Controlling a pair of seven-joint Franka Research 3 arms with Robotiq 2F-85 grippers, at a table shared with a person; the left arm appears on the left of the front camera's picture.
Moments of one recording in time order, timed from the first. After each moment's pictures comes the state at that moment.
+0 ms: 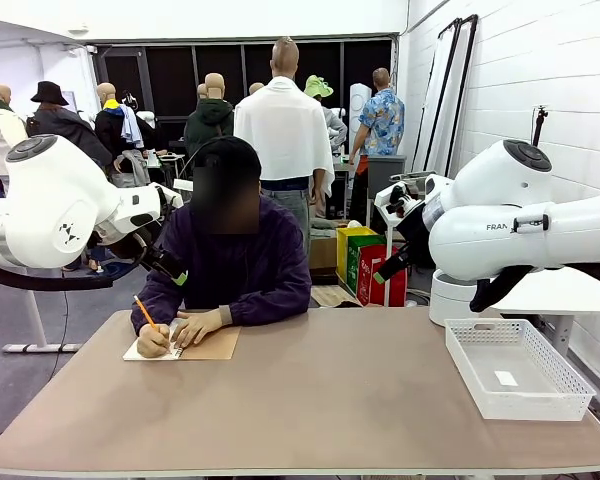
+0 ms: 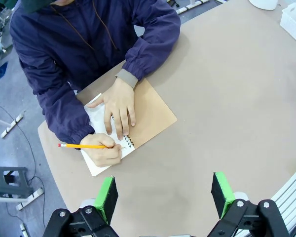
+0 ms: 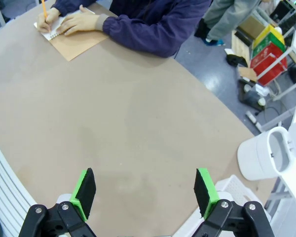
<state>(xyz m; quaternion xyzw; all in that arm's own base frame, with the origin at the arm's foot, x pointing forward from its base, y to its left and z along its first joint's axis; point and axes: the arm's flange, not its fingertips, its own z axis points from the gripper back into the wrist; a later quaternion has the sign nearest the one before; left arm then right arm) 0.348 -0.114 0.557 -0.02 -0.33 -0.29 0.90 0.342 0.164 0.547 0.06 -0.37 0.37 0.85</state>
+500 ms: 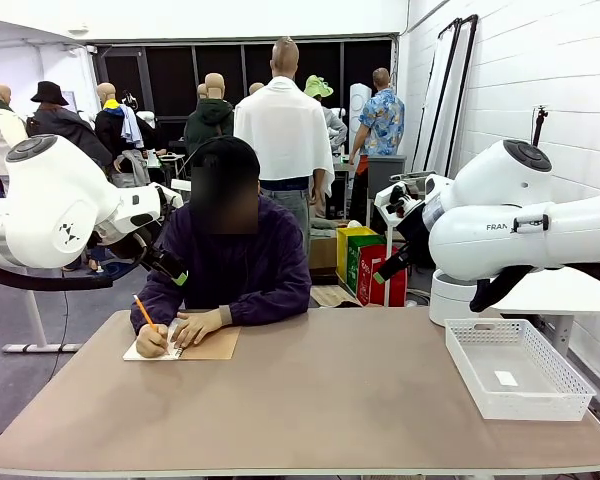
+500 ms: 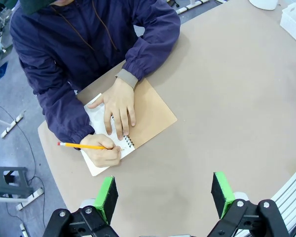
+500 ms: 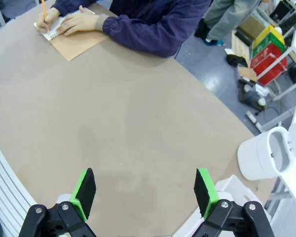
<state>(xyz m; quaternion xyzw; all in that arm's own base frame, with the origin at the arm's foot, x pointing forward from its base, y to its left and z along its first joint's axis) 0.348 -0.114 0.557 -0.02 -0.33 -0.29 0.90 0.342 0.164 0.547 0.06 -0.37 0.37 0.85</state>
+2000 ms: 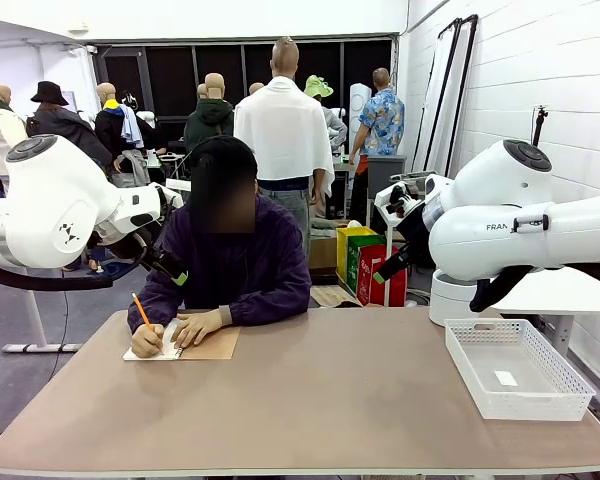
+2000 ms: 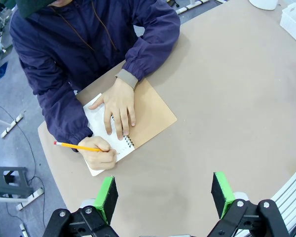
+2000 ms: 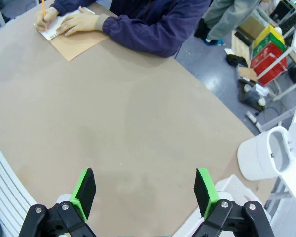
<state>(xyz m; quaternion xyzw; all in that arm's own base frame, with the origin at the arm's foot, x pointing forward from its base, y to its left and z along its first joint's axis) 0.348 -0.114 0.557 -0.02 -0.33 -0.29 0.90 0.342 0.164 0.547 0.06 -0.37 0.37 0.85</state>
